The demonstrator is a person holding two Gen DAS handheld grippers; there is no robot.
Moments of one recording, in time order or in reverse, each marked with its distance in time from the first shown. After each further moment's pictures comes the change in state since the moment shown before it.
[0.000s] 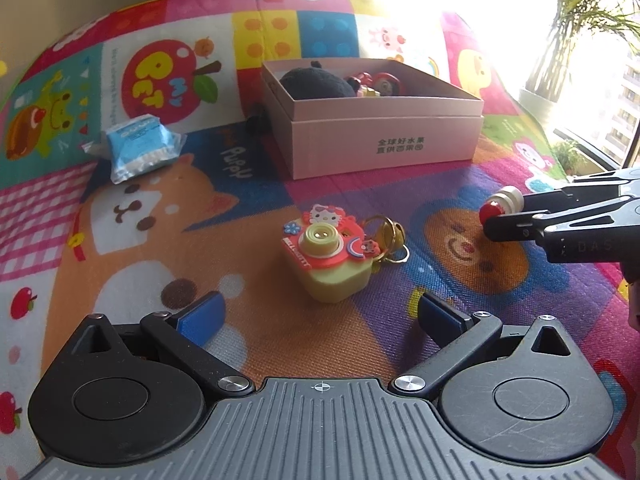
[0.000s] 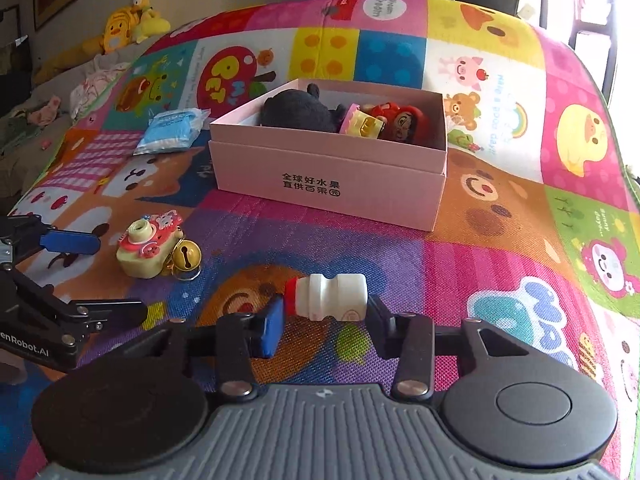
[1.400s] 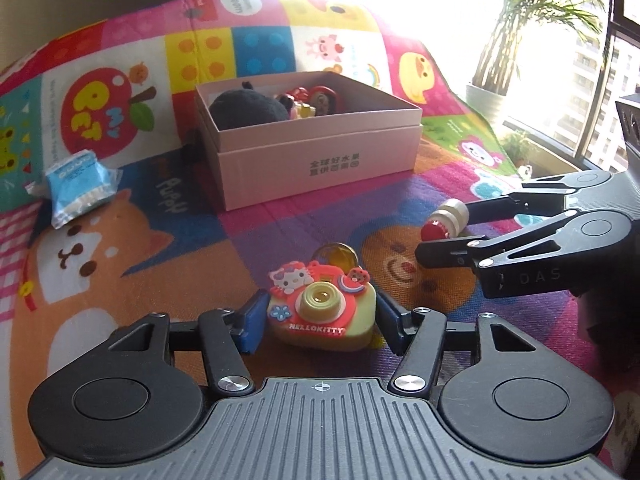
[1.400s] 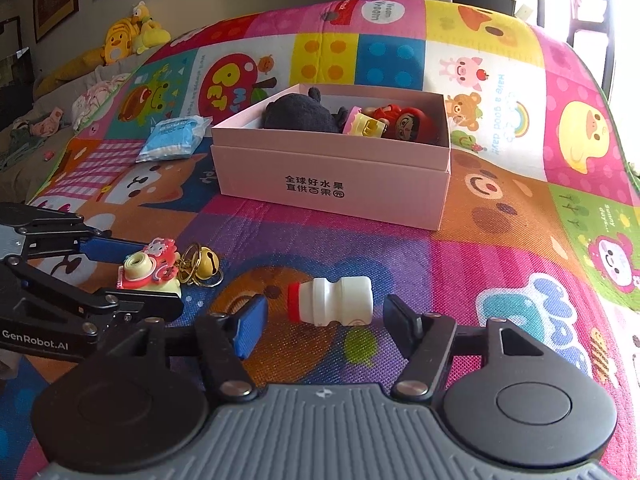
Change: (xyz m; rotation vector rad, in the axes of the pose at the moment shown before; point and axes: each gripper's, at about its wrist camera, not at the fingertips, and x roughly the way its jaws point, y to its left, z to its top) left arm 0.003 -0.019 0.010 0.085 -0.026 -0.129; right arm 0.003 0.002 -0.007 0.011 -0.029 0.007
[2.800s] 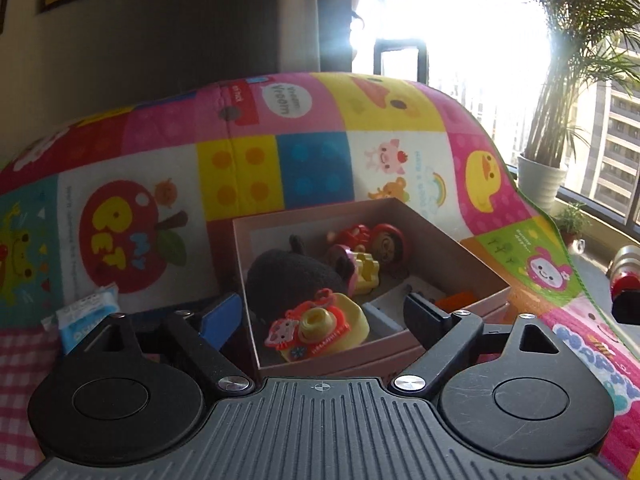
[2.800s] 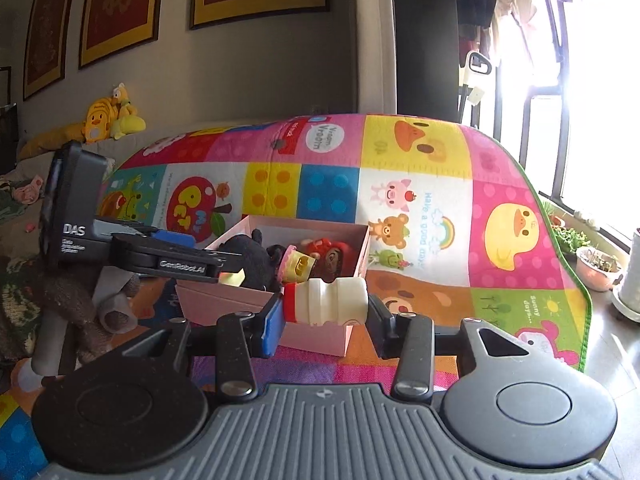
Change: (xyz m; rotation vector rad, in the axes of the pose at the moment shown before) left arm 0.041 0.017 0.106 -0.019 -0.218 0.167; right arm -0.078 -0.041 0.045 0.020 -0.260 -0.093
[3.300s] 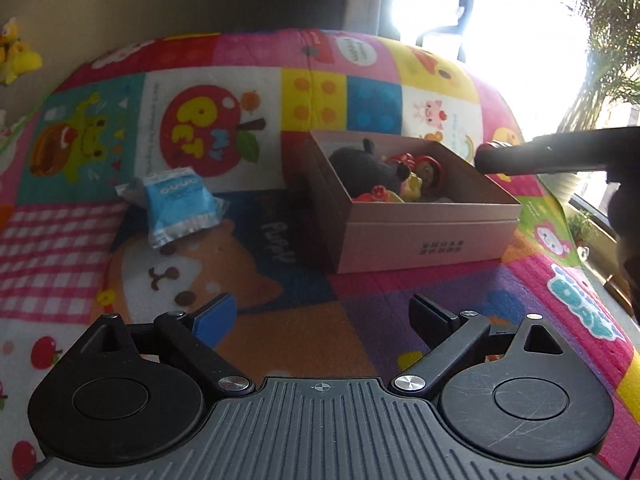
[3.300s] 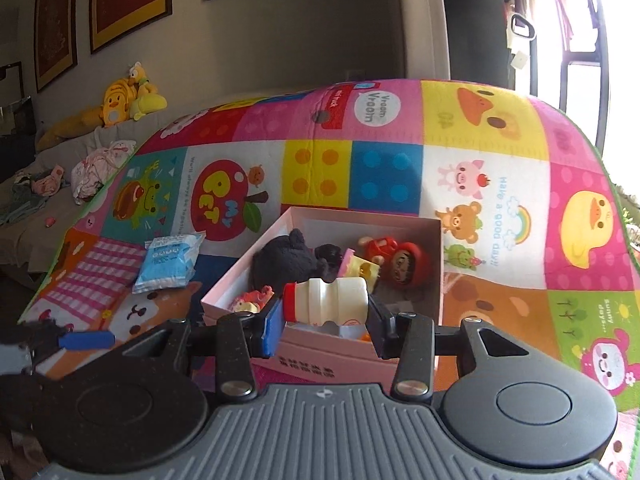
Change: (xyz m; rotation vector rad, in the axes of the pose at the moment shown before) left arm -0.068 0.047 -0.071 -0.173 0.107 0.031; right arm 0.091 0.038 0.041 0.033 0.121 0.119
